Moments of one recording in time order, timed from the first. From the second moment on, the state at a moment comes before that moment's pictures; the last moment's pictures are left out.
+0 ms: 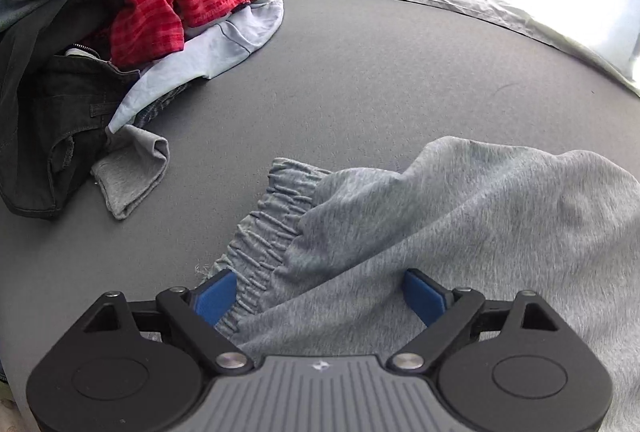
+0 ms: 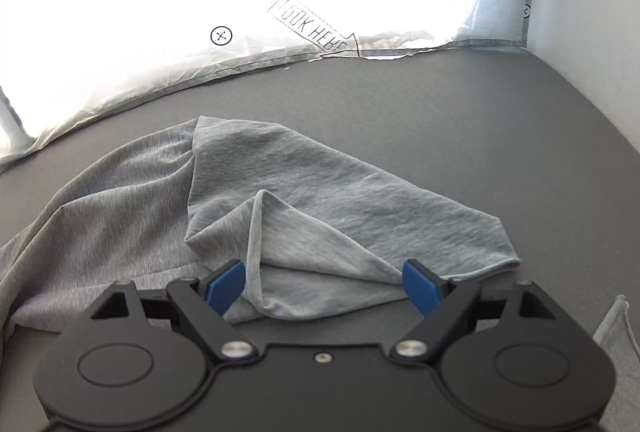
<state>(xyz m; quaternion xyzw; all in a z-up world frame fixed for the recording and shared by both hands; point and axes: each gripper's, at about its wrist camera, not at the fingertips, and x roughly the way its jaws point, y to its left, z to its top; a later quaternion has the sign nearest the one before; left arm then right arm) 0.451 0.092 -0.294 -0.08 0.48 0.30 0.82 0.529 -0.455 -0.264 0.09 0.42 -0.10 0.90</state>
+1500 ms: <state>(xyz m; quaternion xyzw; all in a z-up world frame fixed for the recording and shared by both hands) 0.436 0.126 -0.259 -0.12 0.44 0.25 0.85 0.365 -0.583 -0.240 0.15 0.35 -0.30 0.88</state>
